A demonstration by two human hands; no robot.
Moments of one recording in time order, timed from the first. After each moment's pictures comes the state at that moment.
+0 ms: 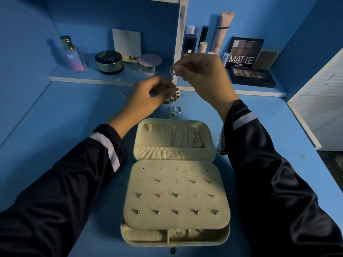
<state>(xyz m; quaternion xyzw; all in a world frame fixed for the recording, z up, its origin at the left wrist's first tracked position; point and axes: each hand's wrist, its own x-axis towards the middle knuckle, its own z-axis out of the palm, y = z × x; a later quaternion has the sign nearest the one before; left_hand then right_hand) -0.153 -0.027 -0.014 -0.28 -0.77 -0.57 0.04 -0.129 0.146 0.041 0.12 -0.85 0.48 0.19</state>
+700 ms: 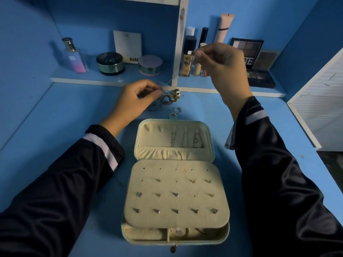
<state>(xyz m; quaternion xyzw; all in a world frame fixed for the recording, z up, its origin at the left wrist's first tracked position) -0.161 -0.051 -0.025 -0.25 -0.80 -0.55 0.07 -0.123 0.168 0.055 0.07 -0.80 0.55 0.24</state>
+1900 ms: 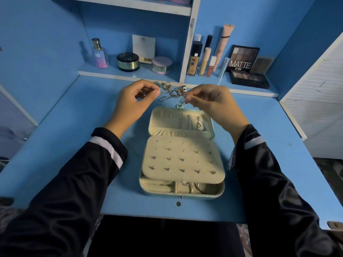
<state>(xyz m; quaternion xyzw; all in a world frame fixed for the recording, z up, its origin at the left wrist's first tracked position) -0.092 -0.084 -0.014 -0.23 -0.78 -0.56 0.16 -0.039 0.143 0.027 0.13 -0.80 0.58 0.07</state>
